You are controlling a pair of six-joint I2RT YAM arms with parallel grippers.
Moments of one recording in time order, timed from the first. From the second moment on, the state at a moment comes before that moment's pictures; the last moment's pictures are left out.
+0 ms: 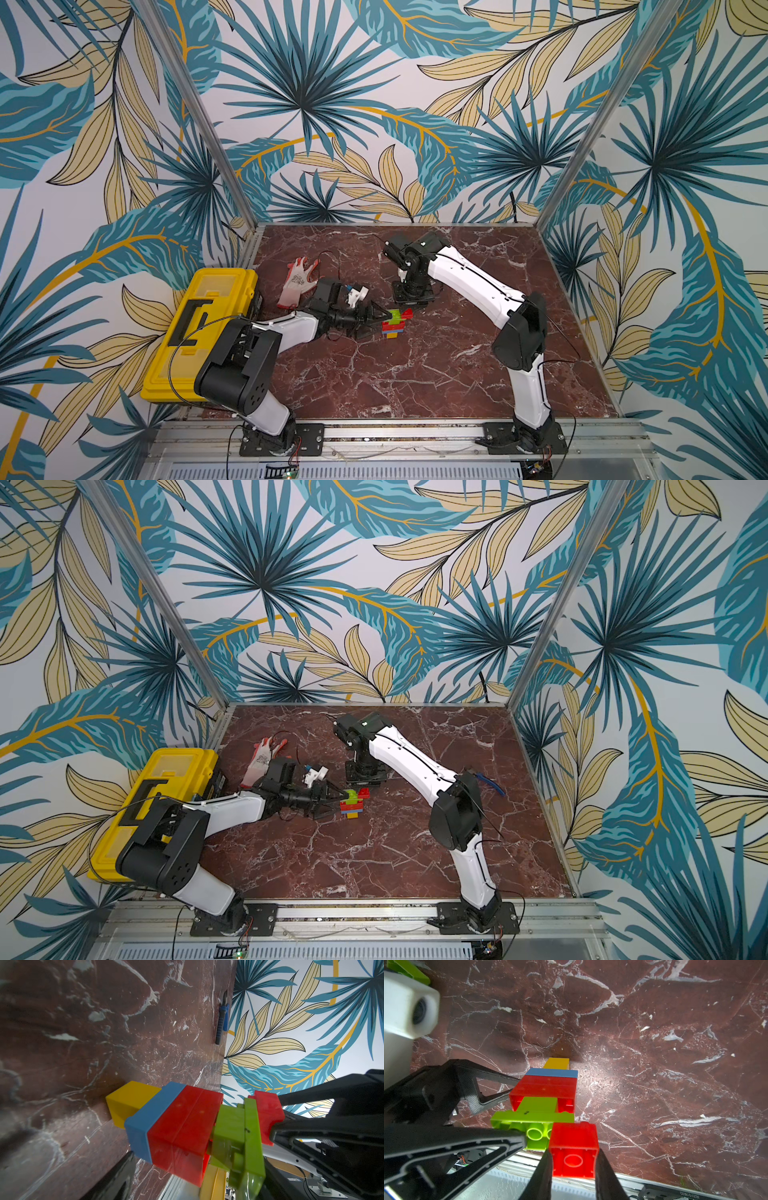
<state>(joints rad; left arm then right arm) -0.32 1.58 0.69 0.10 0.99 -0.88 0.73 2.09 2.06 -1.48 -0.08 0.61</state>
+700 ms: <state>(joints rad) -0.31 1.59 0.66 0.13 1.01 -0.88 0.79 2.15 2.17 -1.55 0.03 0.62</state>
